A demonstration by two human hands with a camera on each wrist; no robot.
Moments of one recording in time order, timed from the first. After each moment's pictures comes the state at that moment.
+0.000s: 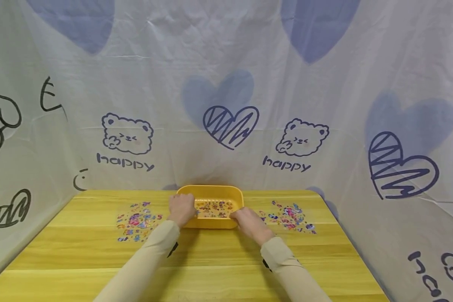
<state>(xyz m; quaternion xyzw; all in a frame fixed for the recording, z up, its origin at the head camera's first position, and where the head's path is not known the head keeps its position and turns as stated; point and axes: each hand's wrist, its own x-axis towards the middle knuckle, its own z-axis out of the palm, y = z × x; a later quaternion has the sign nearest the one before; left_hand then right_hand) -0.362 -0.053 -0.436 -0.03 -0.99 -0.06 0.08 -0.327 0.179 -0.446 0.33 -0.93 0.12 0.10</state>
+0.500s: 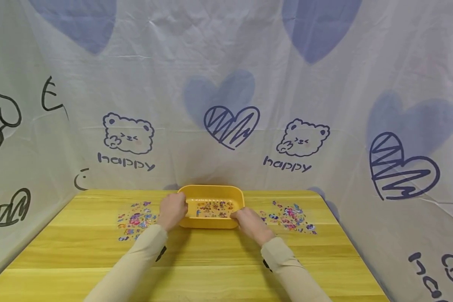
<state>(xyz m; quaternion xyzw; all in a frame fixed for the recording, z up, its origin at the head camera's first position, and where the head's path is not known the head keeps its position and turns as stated) -0.357 -0.084 -0.435 -0.05 -0.98 -0.11 0.14 -0.326 0.179 -0.444 0.32 -0.93 0.13 0.09</state>
